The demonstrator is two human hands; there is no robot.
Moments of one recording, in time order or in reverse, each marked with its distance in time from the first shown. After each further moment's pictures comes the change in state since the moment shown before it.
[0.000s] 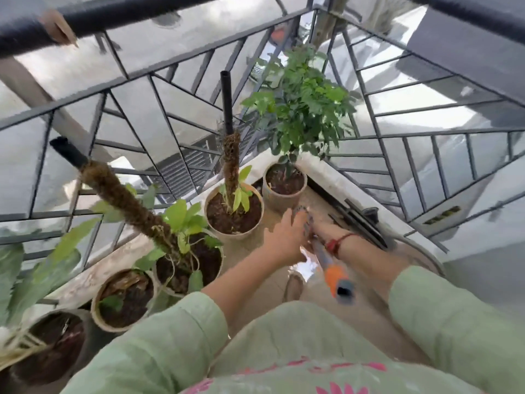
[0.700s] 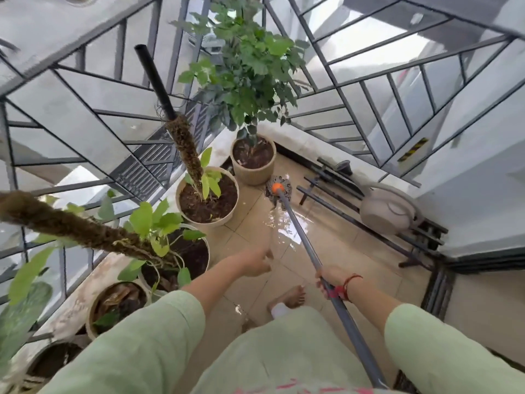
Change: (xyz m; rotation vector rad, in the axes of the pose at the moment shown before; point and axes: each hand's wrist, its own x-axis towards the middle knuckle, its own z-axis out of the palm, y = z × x) left_hand 0.025 -0.061 0.083 0.084 -0.488 0.039; right_hand -0.005 0.180 -0.027 -0.004 0.089 0.347
